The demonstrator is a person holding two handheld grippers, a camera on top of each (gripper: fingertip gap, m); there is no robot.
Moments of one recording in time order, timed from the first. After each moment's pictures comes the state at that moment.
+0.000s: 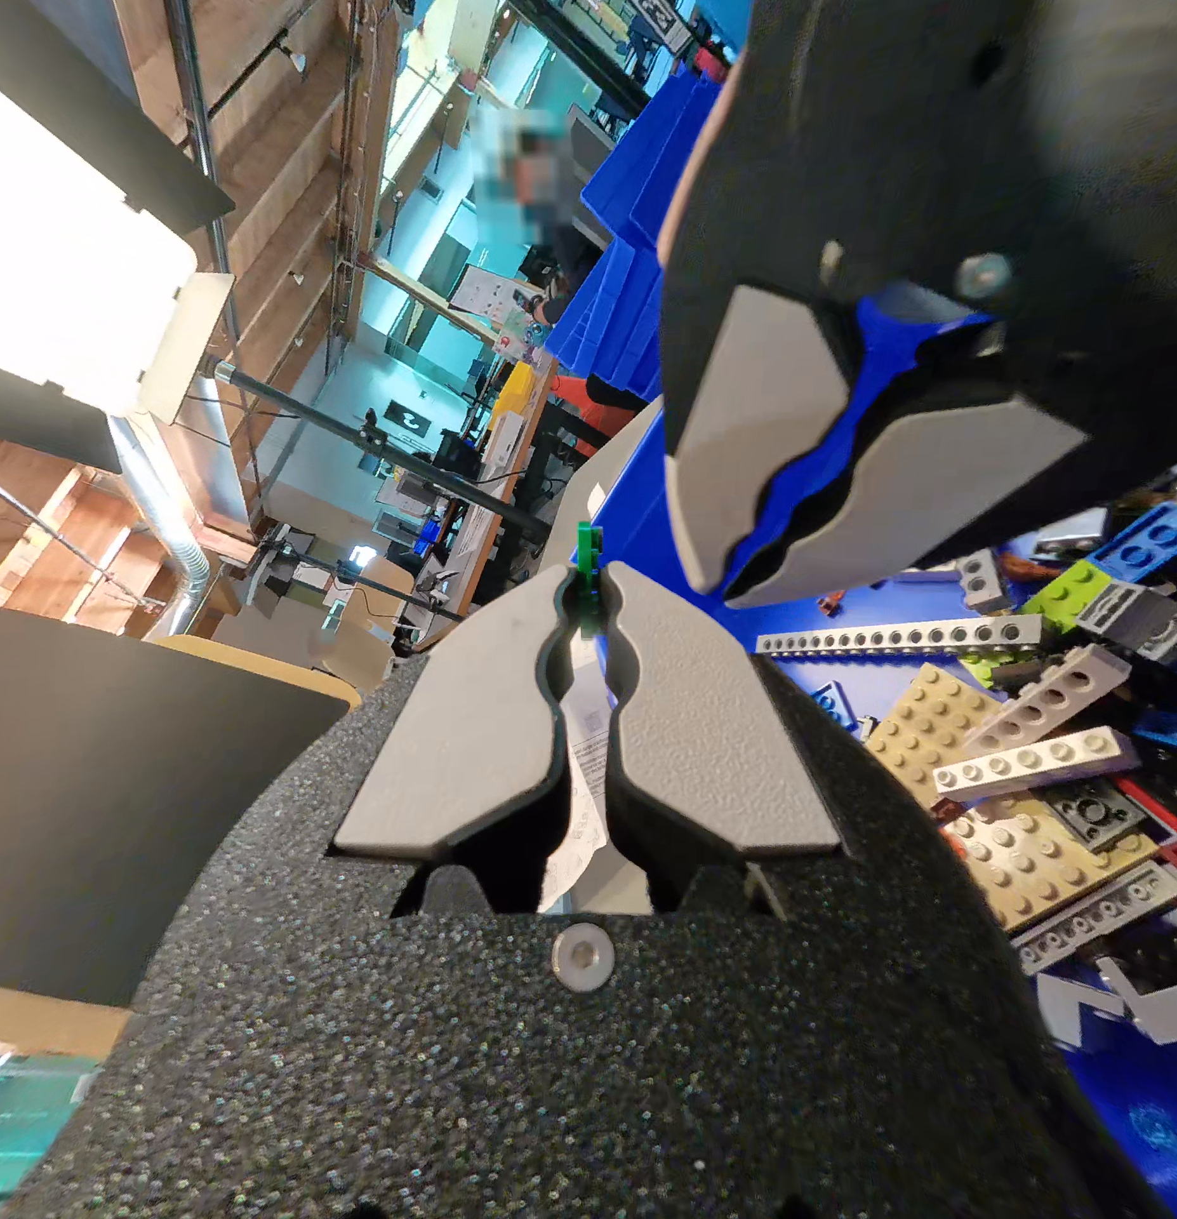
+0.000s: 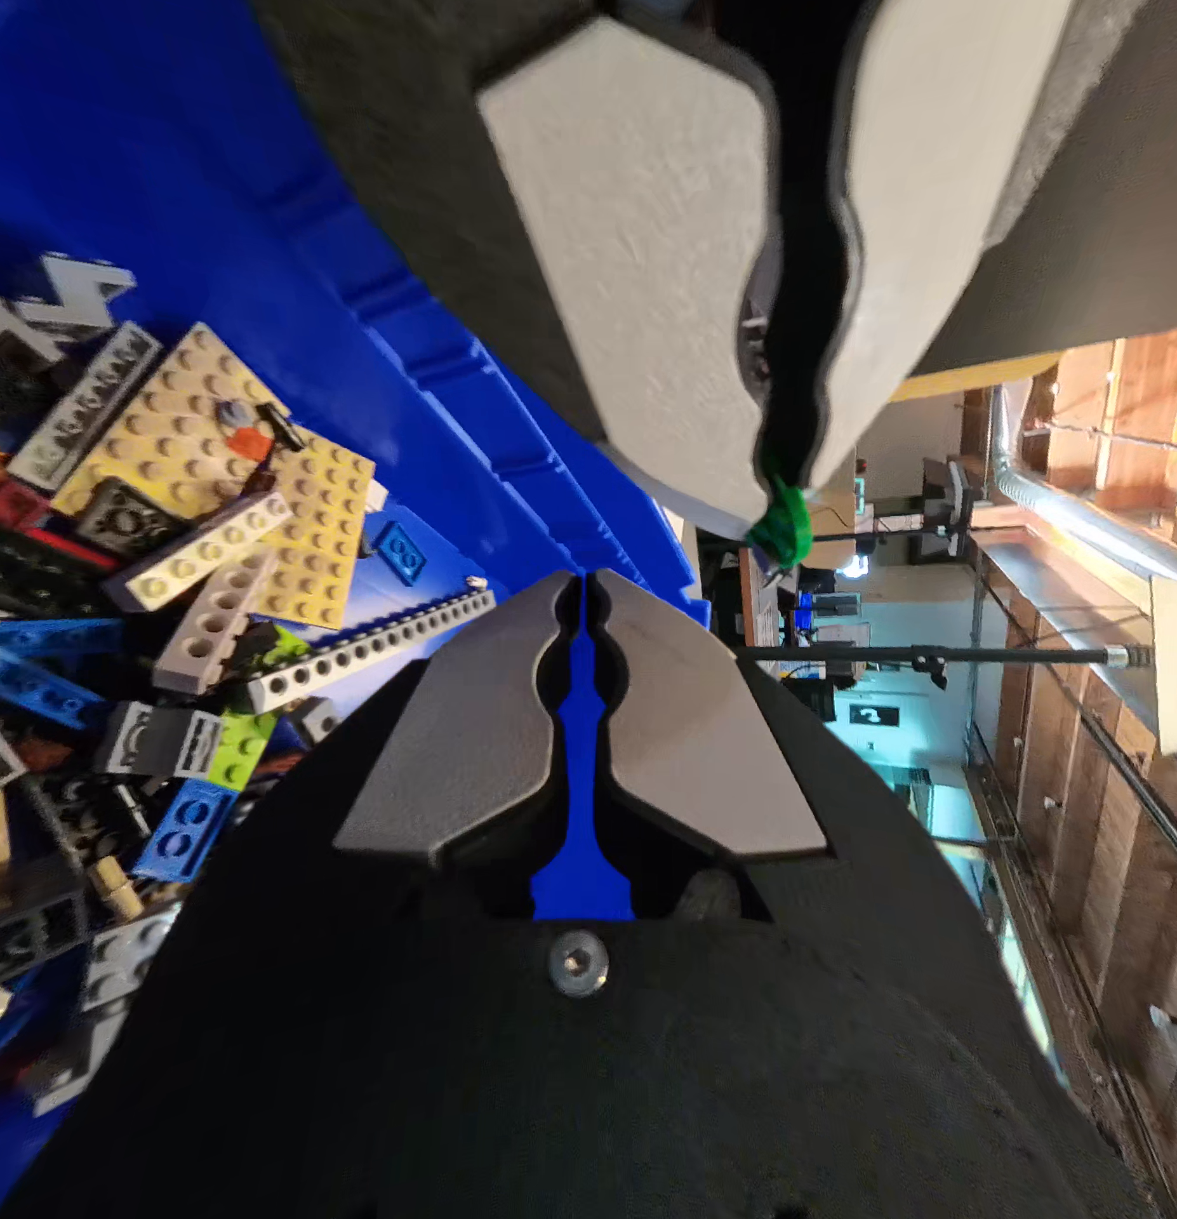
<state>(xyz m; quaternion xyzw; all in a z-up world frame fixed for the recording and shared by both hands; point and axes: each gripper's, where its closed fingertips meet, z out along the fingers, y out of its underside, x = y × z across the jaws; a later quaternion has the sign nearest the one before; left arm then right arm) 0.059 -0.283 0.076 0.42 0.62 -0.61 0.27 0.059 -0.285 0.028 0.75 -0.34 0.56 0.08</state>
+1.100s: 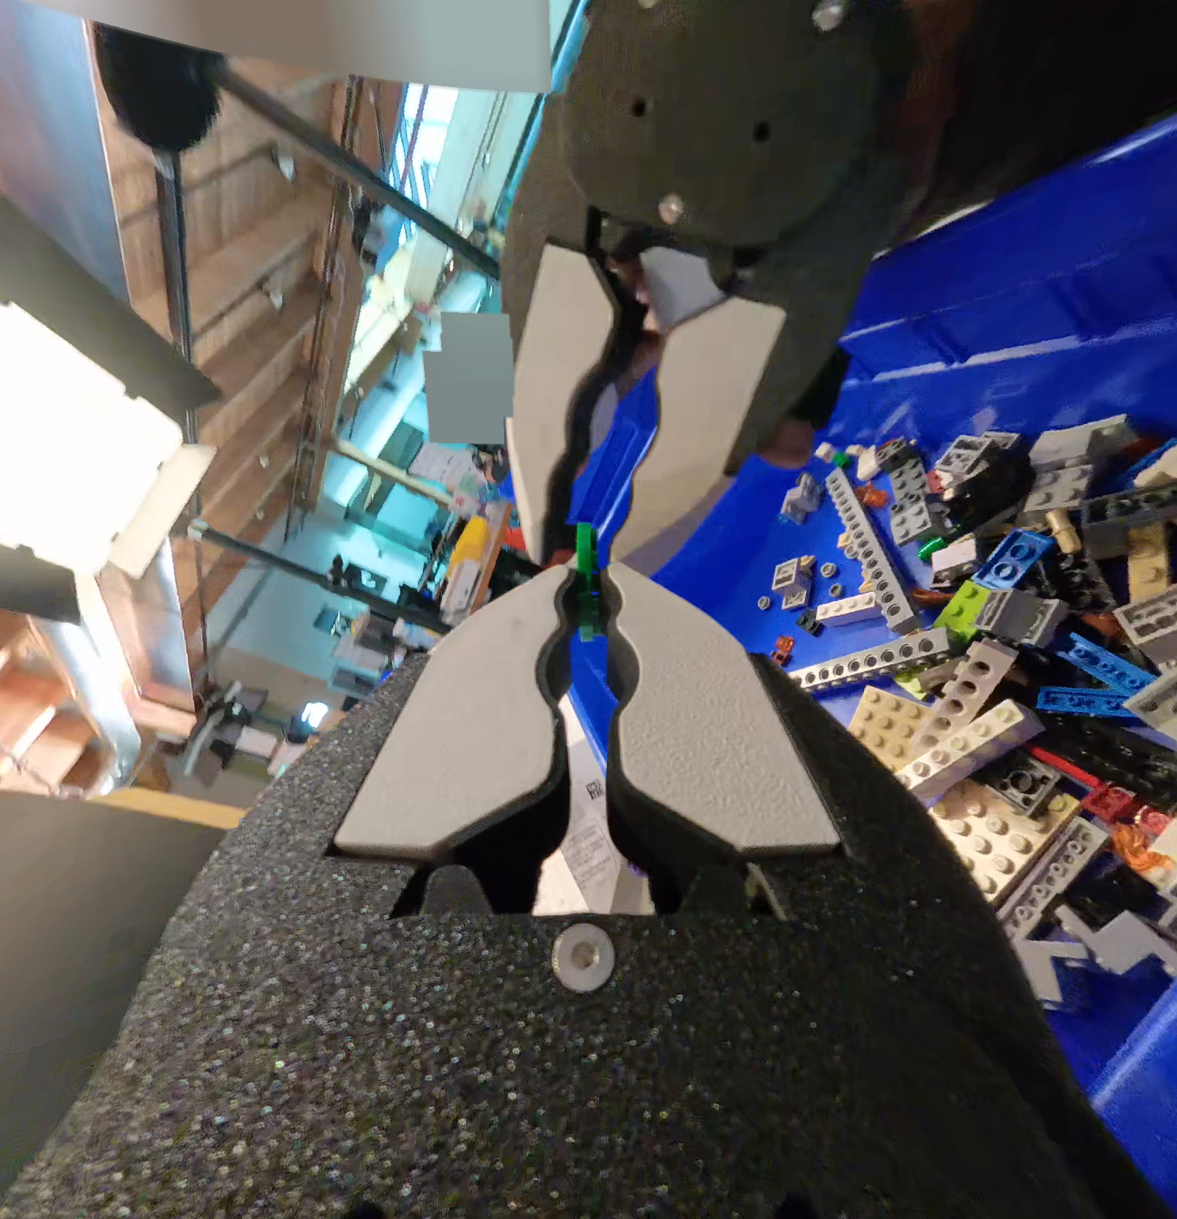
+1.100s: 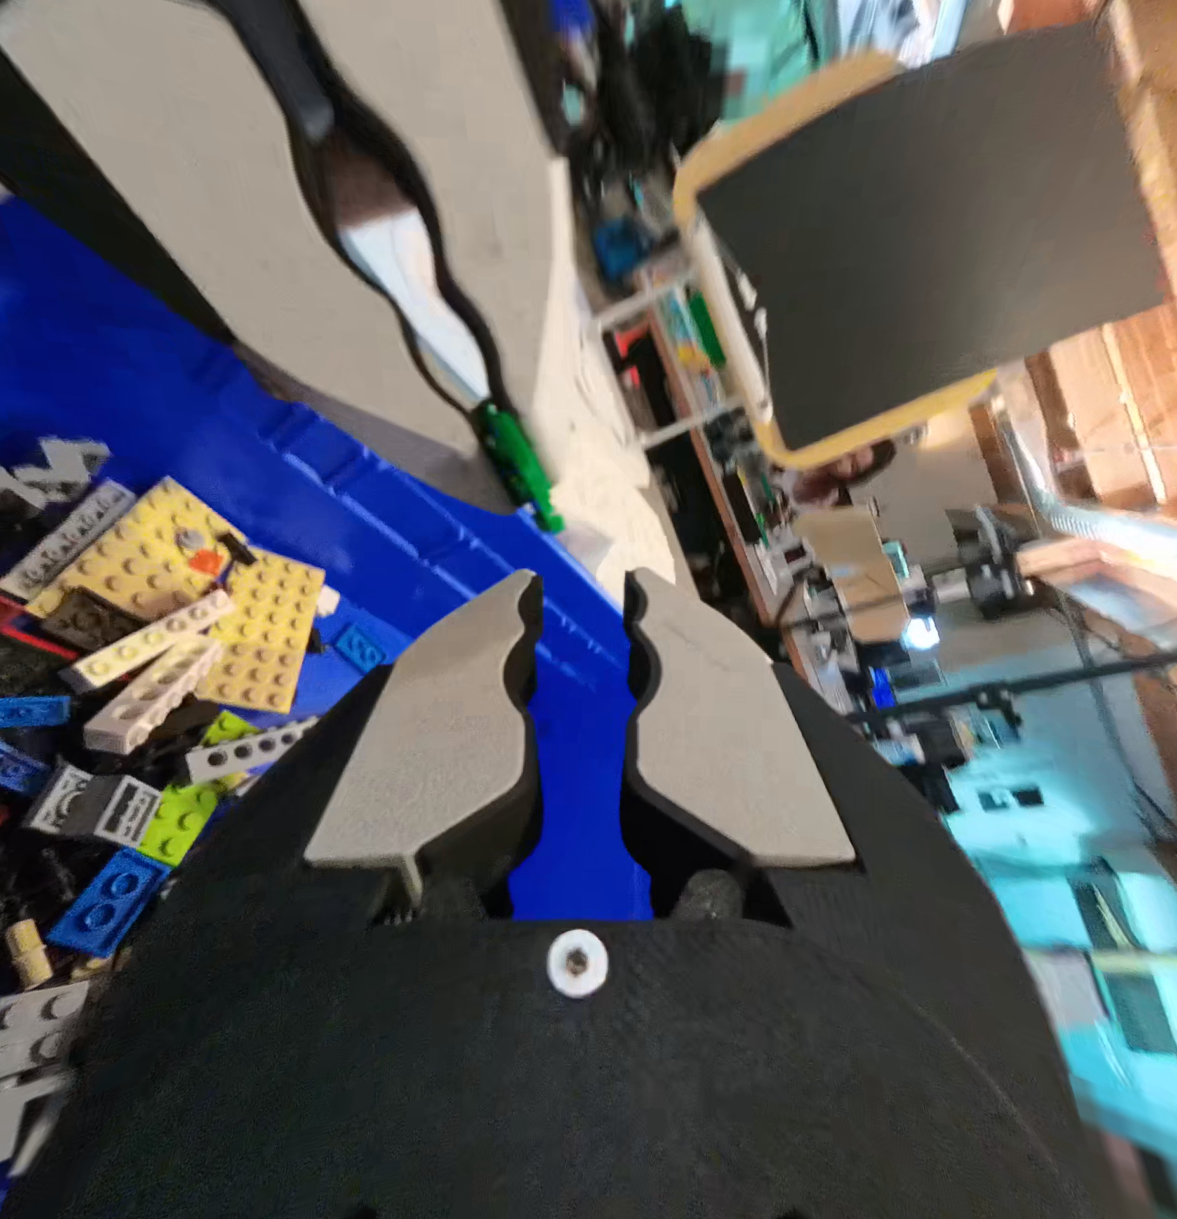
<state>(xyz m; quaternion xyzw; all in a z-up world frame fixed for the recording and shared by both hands) 0.044 -0.261 0.082 0.49 0.54 -0.66 0.18 0.057 -0.288 0.071 0.71 -0.34 0.61 -0.08</state>
